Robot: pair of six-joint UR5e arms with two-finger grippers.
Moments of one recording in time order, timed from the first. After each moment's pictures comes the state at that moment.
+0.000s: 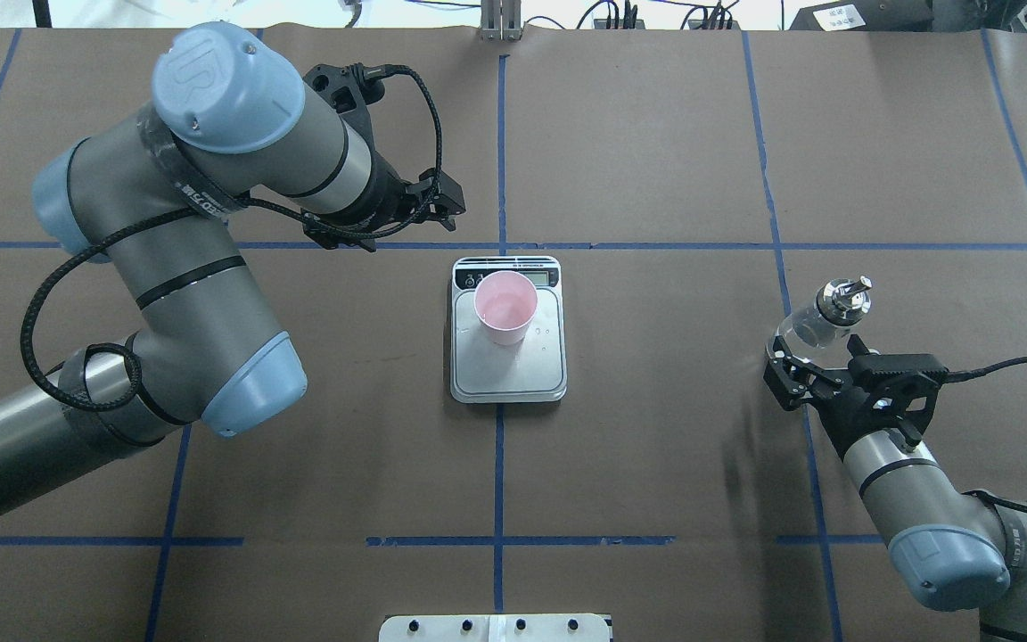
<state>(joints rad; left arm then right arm) -0.69 -2.27 -1.76 -1.70 -1.95 -1.35 0.19 -1.71 1.85 -0.79 0.68 1.35</state>
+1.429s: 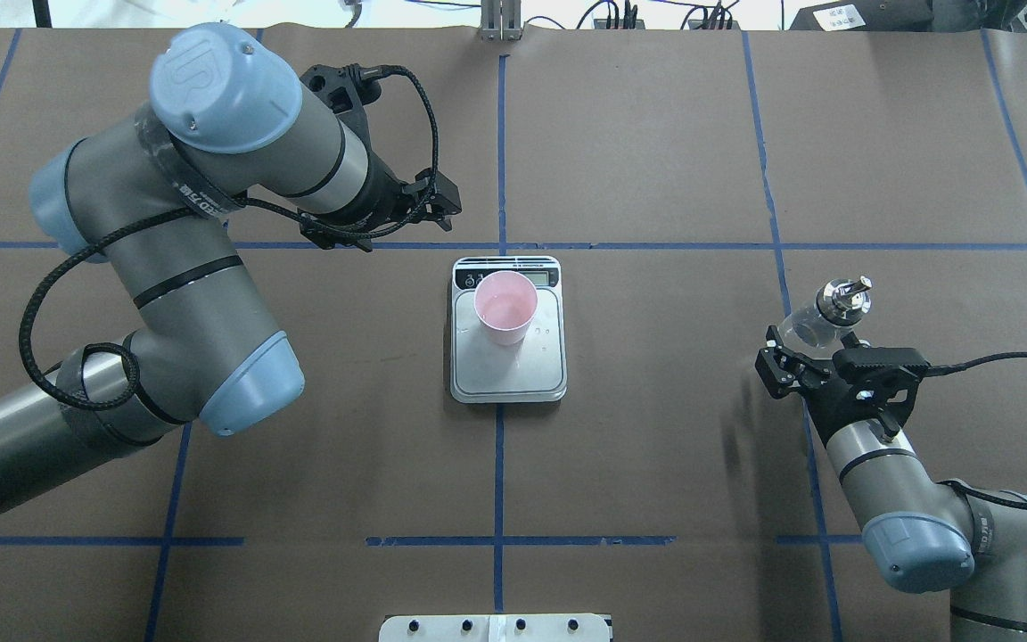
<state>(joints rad) -0.70 -2.26 -1.75 -1.70 -1.95 -1.35 0.22 -1.65 1.77 -0.78 0.66 1.35</state>
